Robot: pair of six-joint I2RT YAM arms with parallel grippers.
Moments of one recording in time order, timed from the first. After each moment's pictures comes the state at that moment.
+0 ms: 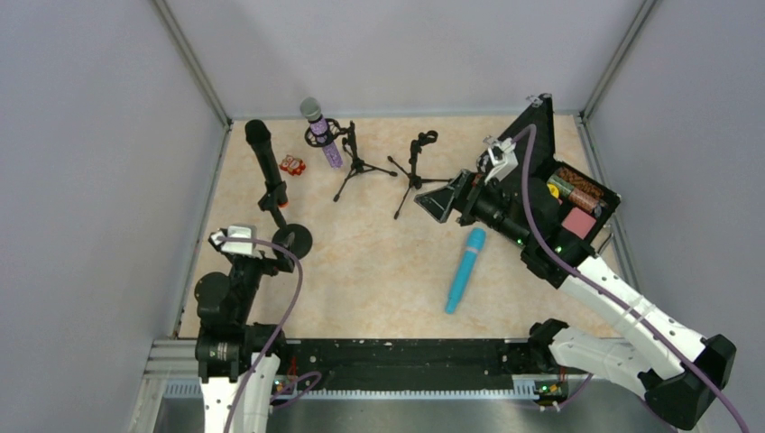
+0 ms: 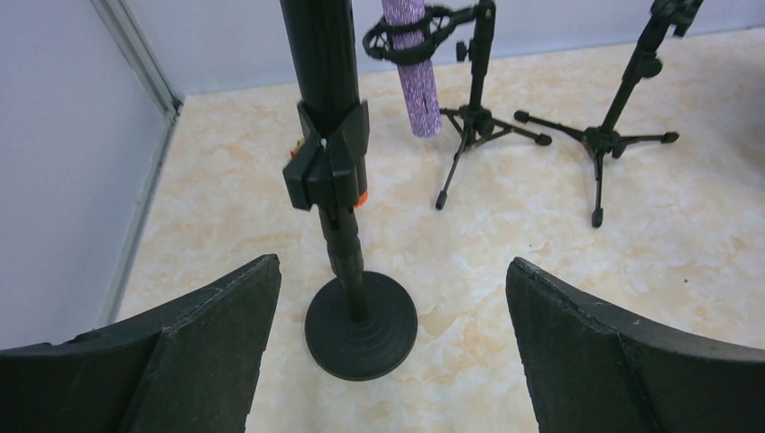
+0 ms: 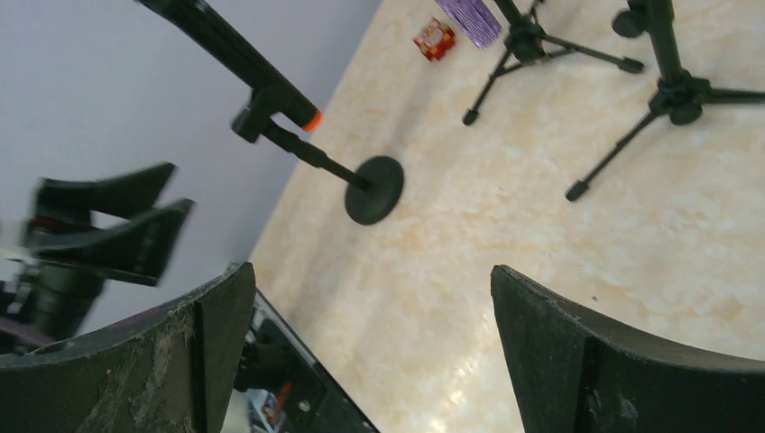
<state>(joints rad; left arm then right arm) 0.03 0.11 0.53 -0.40 0.18 0.03 0.68 0.92 0.86 -0.07 -0.12 0.70</state>
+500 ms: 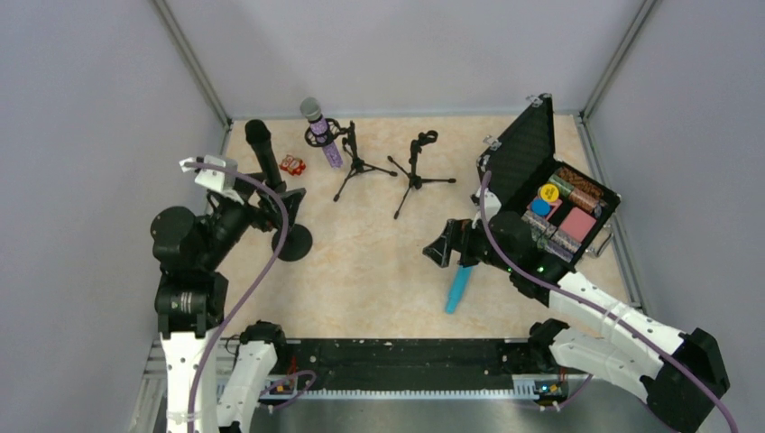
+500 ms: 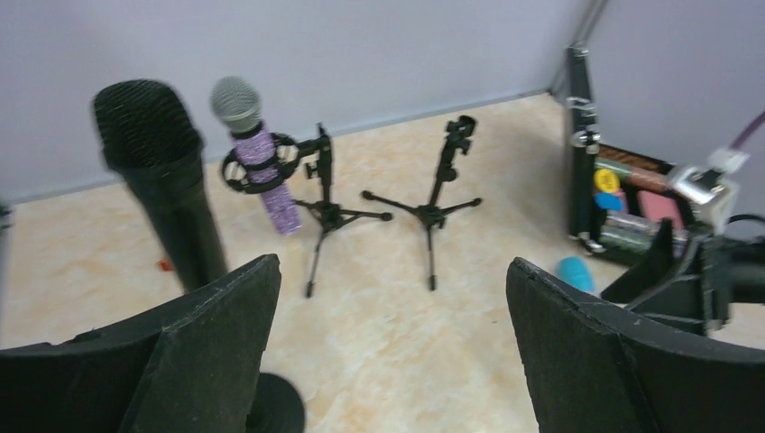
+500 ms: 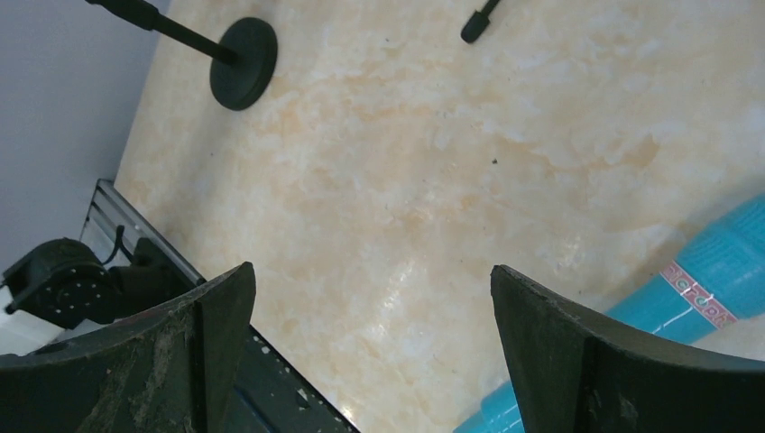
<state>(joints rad) 0.03 0.59 1.07 -0.46 0.46 -0.11 0.68 0.90 0.58 -0.12 -0.13 0.59</state>
